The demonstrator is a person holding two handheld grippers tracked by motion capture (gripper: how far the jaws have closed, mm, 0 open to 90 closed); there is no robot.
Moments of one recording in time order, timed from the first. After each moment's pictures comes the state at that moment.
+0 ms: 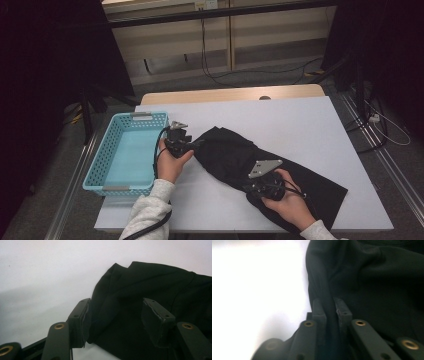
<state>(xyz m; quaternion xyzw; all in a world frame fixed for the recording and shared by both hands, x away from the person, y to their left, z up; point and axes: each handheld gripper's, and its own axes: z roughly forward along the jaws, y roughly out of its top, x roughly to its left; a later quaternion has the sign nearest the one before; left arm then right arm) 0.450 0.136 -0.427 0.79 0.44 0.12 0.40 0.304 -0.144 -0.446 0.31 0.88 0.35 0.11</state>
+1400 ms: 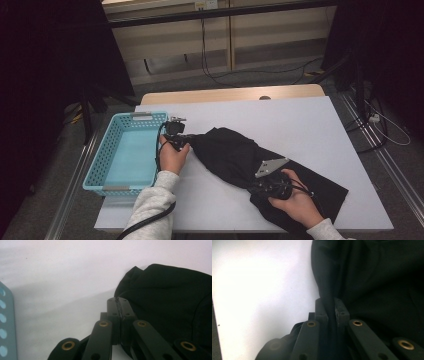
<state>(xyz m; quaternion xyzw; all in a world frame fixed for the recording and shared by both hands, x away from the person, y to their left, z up) 0.471 0.137 -0.423 0.79 0.49 0.12 0.36 0.303 -0.161 -0.445 0.32 0.88 0.35 0.07</state>
